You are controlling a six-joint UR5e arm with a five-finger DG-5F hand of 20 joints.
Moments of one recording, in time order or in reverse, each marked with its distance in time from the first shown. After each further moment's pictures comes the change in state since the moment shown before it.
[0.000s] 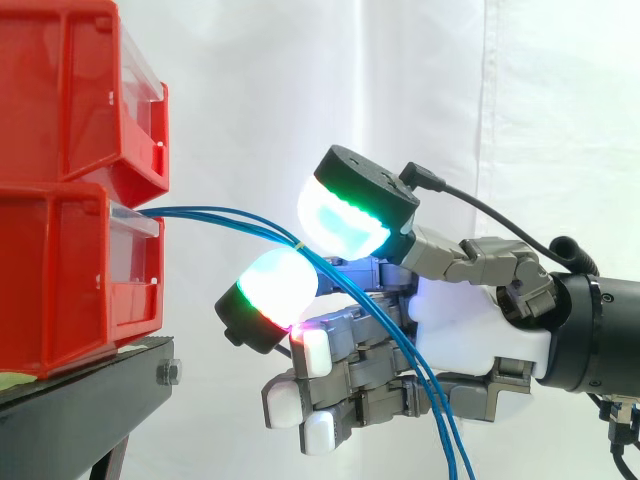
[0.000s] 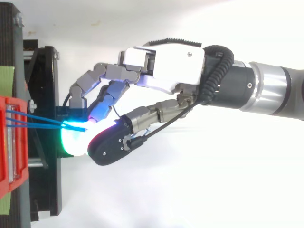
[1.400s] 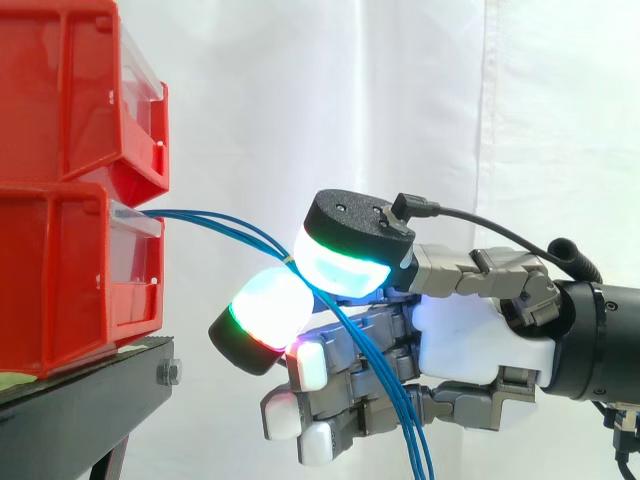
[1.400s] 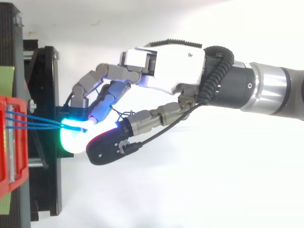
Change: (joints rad) arm 0.000 0.000 -0.009 0.002 0.001 0.002
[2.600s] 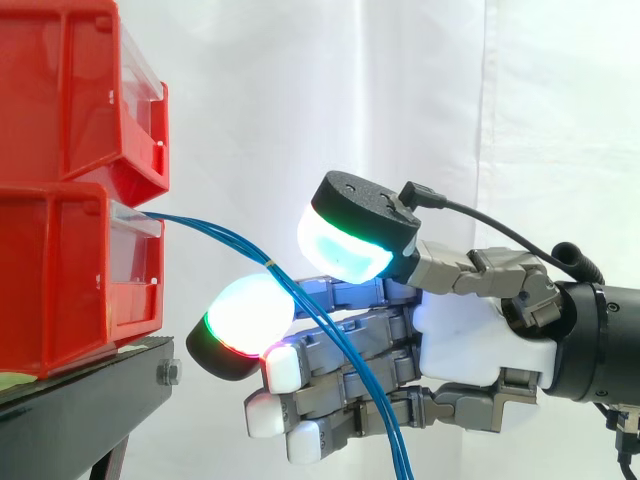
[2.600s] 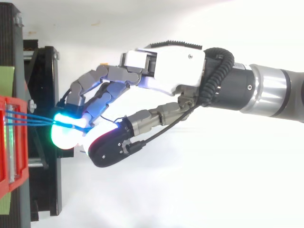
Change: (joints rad) arm 0.005 0.001 -0.002 0.000 0.013 0.002
